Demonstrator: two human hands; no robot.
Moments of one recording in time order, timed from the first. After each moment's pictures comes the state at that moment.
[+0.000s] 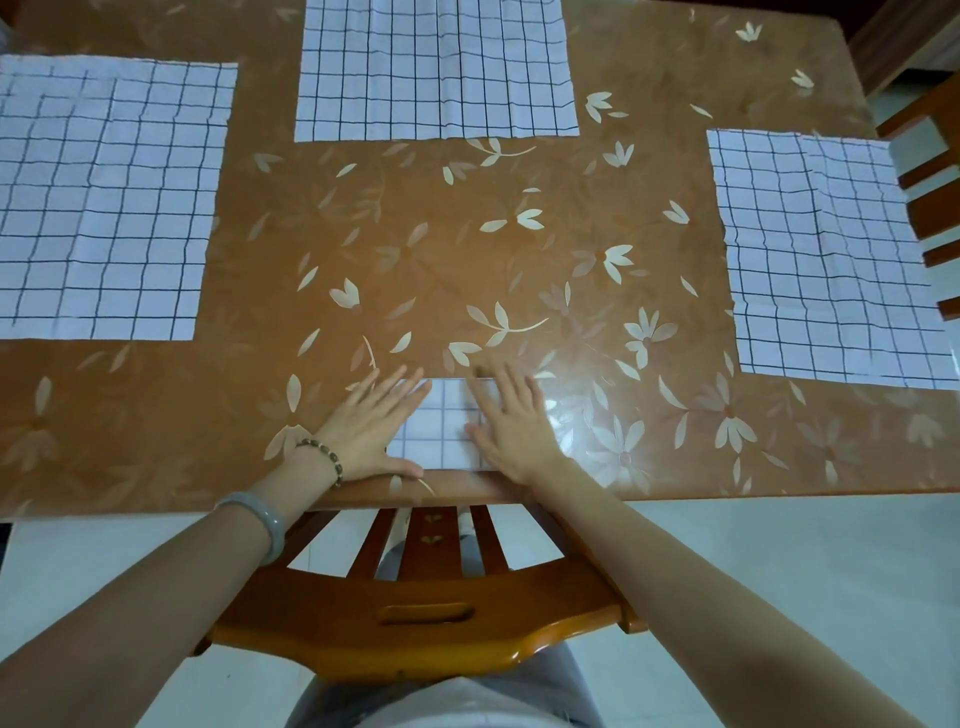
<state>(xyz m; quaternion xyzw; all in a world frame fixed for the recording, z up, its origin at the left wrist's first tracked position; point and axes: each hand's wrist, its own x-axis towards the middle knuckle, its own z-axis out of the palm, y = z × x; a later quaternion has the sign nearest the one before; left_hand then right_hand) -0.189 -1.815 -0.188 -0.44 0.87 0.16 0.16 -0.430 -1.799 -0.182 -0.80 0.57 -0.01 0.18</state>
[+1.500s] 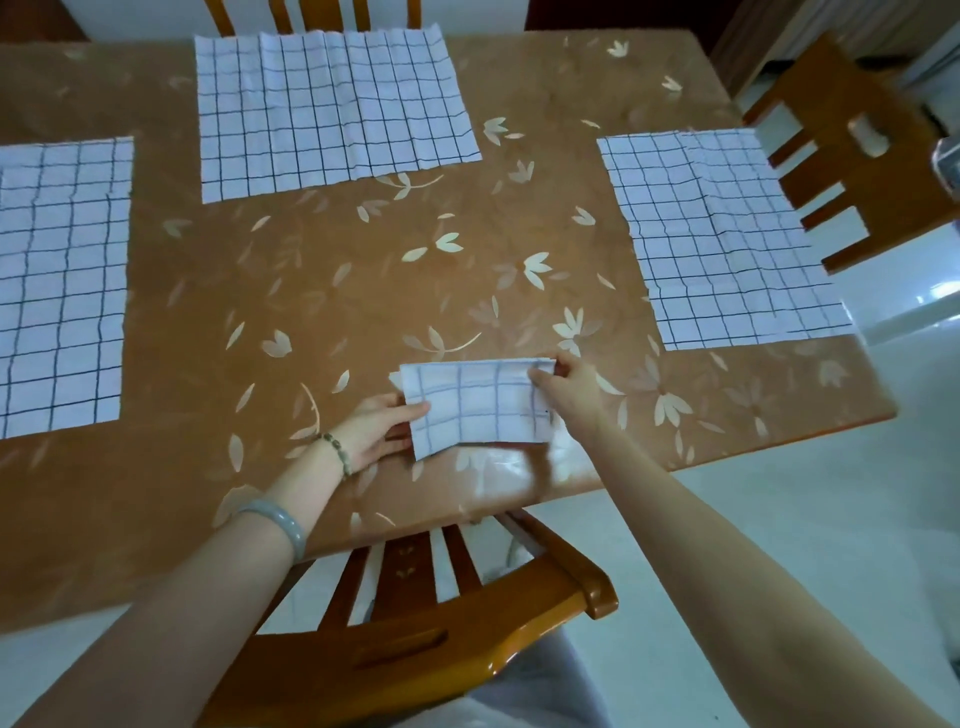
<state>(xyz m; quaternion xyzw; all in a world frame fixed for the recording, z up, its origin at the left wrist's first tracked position) -0.272 -1.854 -0.155 -0.55 0.29 0.77 -0.16 -0.528 -1.831 -0.138 -0.34 0.74 -0.37 0.44</state>
